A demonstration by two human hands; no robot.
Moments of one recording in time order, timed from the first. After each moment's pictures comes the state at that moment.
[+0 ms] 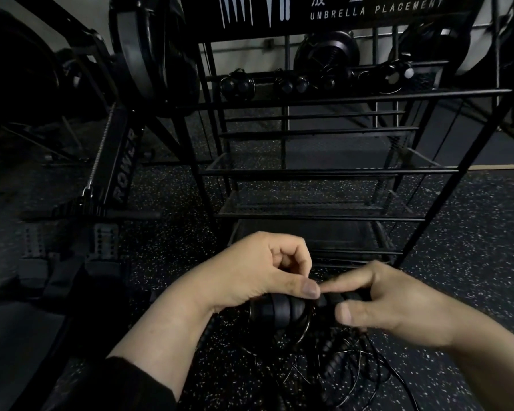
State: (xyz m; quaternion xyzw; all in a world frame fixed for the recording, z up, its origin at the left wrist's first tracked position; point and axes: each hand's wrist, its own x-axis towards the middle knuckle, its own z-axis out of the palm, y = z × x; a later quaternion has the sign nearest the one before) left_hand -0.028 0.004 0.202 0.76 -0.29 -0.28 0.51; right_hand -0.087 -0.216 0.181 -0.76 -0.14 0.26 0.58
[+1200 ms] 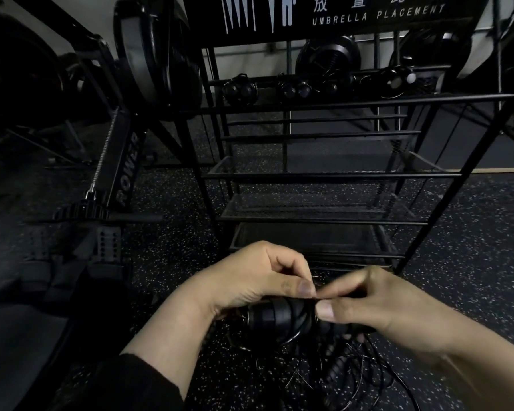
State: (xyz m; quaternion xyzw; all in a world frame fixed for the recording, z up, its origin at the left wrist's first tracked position) left_hand -0.022 0.008 0.188 0.69 -0.27 -0.36 0.57; right_hand -0.094 -0.196 0.196 -0.79 -0.04 0.24 0.56
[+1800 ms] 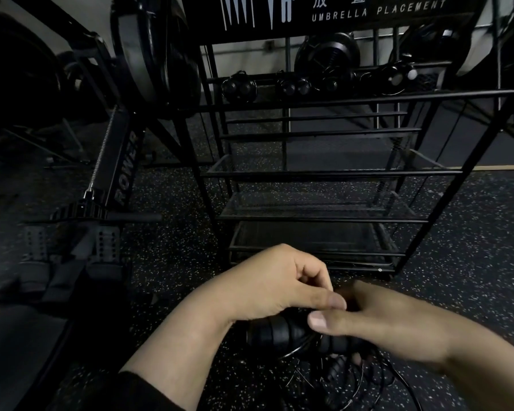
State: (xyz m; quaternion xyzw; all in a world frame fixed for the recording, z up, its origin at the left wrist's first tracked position) left_hand -0.029 -0.008 0.190 0.76 -0.31 -0.33 0.47; right_hand -0.096 -0.191 0.209 -0.80 -0.03 0.34 0.49
